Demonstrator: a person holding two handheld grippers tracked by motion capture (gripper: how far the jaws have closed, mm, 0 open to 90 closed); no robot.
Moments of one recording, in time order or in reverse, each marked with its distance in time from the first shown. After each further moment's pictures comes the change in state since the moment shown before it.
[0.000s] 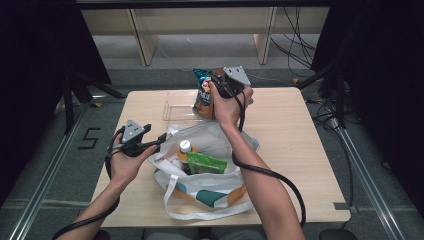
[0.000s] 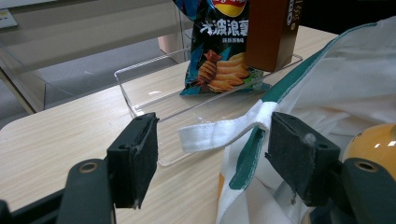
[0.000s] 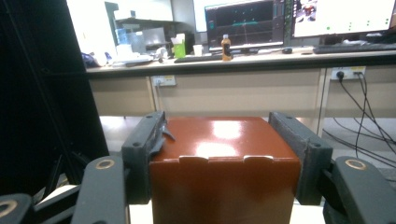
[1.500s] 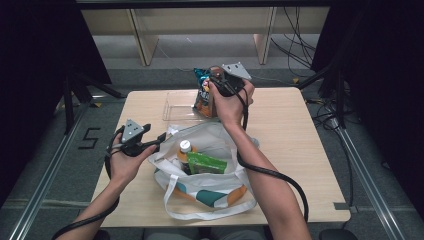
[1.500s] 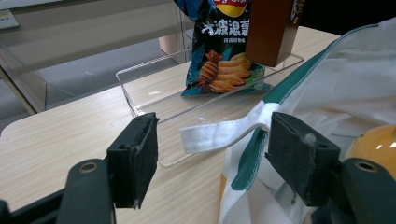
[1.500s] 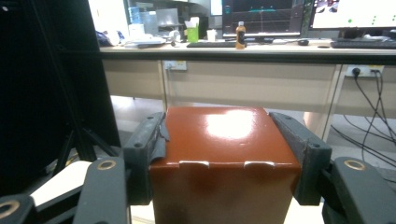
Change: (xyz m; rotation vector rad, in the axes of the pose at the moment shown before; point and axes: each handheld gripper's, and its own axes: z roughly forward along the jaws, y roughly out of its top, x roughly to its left) left arm 0.001 0.001 -0.001 -0.002 0.002 -0.001; right arm 0.002 0.017 -0.012 0.076 0.056 -0.065
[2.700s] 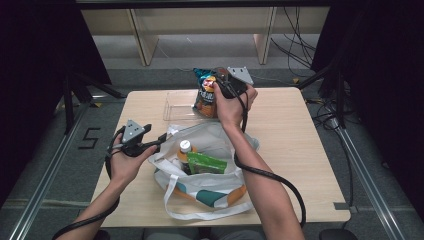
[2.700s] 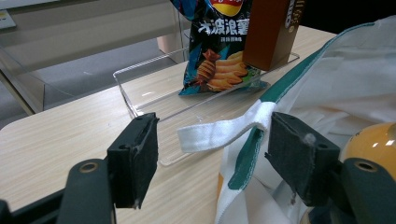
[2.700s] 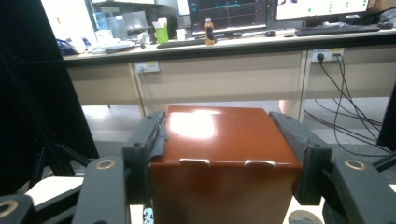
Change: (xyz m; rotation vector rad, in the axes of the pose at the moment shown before) left arm -0.002 0.000 0.000 0.000 -0.007 0.004; right arm -0.008 -0.014 0.006 -0.007 -0.127 0.081
